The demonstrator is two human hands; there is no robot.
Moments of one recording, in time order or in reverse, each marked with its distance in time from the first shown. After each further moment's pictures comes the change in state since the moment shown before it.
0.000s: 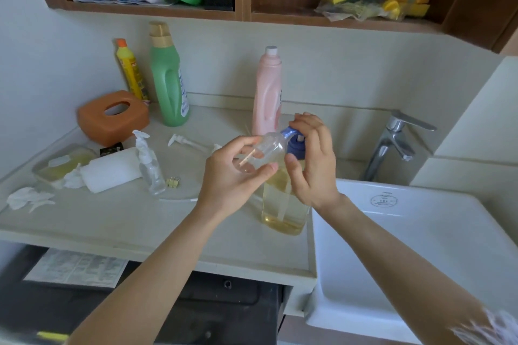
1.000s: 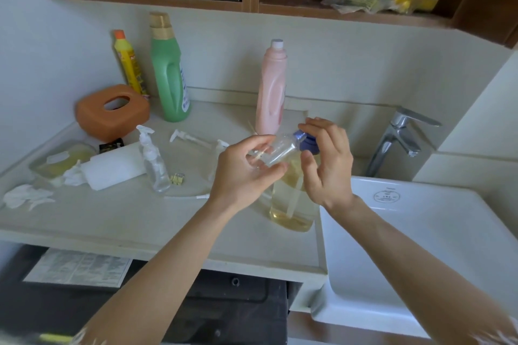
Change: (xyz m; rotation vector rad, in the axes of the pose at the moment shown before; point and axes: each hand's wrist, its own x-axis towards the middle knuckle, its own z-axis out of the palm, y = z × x) left_hand 0.003 -0.007 -0.006 0.034 -0.060 -0.085; right_hand -0.011 -0.003 0.007 -0.180 0.030 0.025
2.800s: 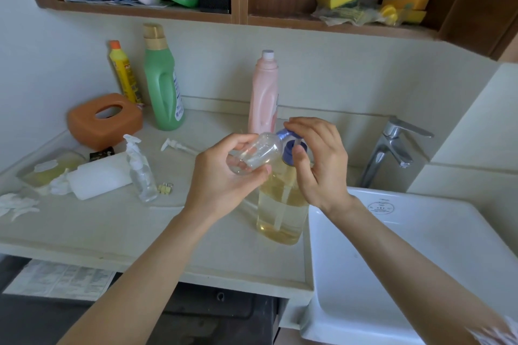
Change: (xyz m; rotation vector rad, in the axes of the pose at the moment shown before) left_hand 0.001 0.016 0.000 0.116 0.084 0.131; right_hand 0.022 0.002 -0.018 0.054 -0.025 -0.003
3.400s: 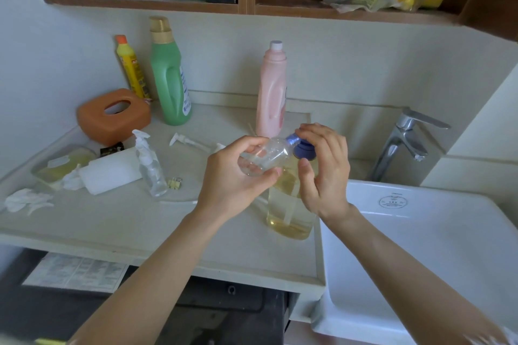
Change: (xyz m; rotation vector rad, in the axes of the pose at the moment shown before) left_hand -0.002 -0.011 0.003 0.033 -0.040 -0.063; right_hand -0.023 0.004 0.019 0.018 0.085 -0.010
